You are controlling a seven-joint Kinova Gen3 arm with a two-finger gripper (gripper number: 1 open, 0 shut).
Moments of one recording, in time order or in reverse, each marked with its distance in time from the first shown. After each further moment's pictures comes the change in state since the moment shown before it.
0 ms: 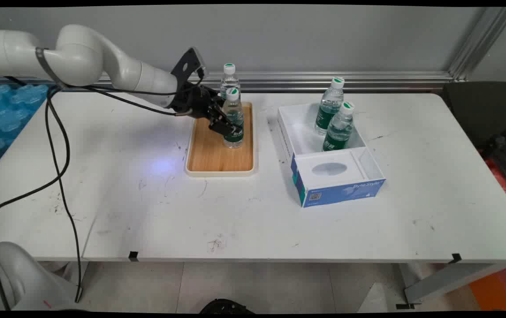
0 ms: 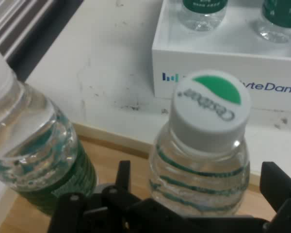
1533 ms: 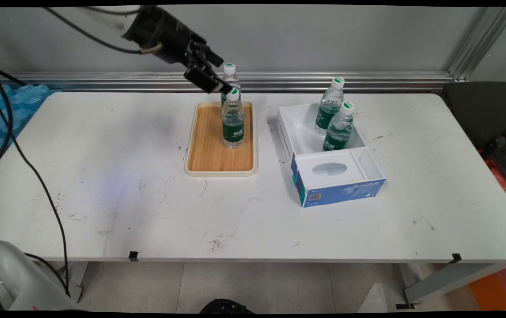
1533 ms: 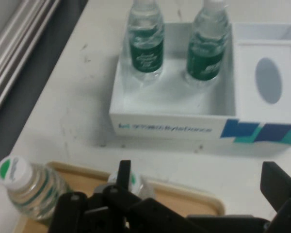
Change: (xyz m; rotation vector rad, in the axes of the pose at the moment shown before) arm 0.126 0.023 -0.138 -0.084 -0.052 0.067
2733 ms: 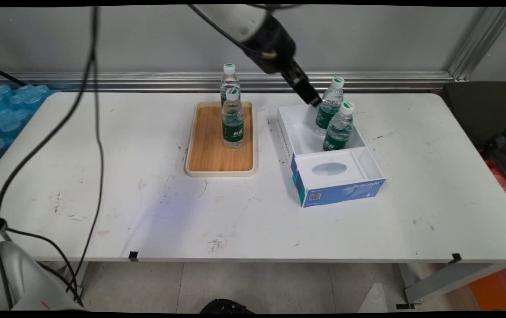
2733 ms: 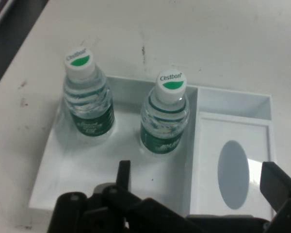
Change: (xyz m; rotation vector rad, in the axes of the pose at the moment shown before) arm 0.127 0.052 0.132 -0.039 -0.083 -0.088
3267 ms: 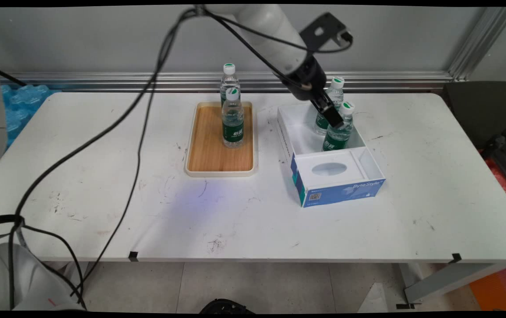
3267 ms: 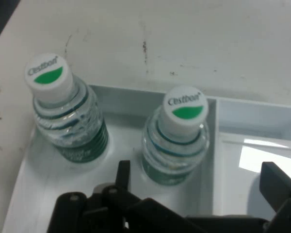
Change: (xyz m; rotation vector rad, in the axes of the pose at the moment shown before) arm 0.017 0.001 0.103 0.011 -0.043 0.014
